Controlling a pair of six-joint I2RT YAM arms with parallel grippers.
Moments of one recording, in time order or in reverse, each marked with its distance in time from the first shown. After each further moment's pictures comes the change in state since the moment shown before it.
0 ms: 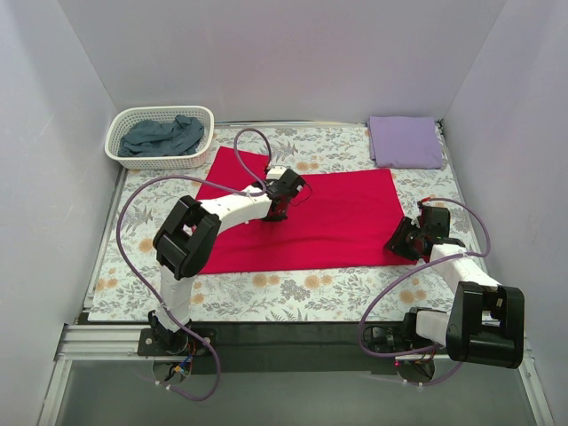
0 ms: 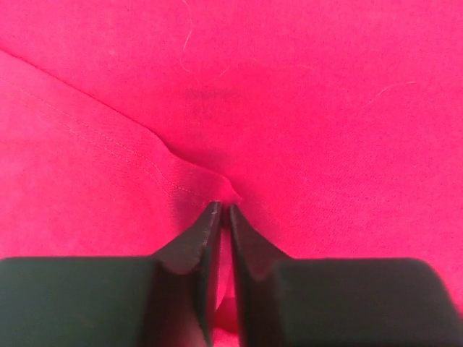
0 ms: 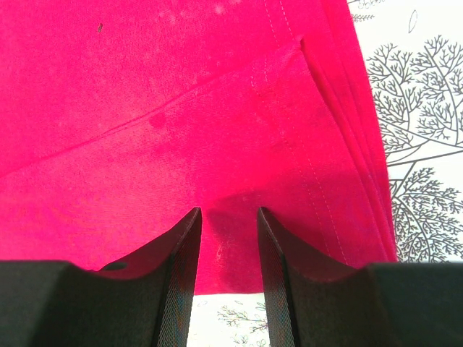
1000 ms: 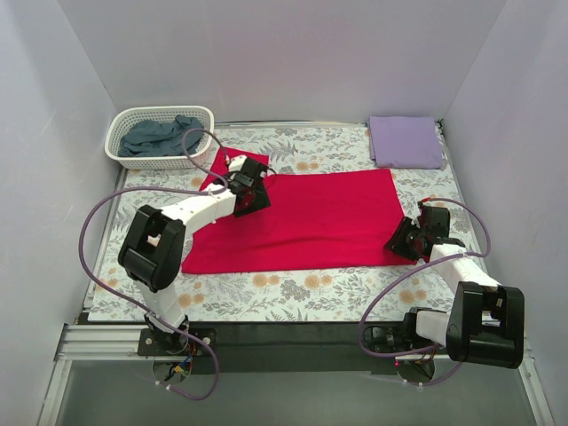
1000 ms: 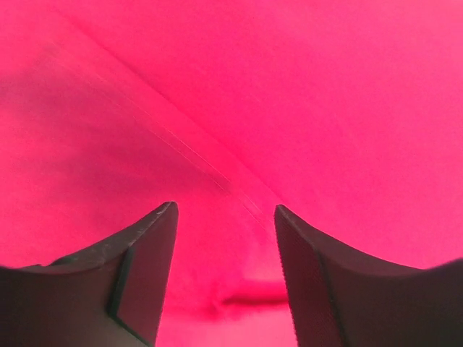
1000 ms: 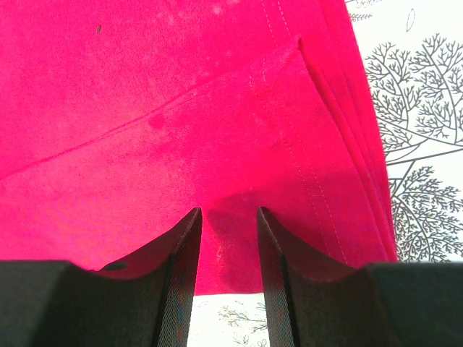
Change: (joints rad) left arm 0.209 -0.222 -0.183 0.114 0.178 -0.163; right arm 0.001 0.000 0.000 0.000 0.005 0.008
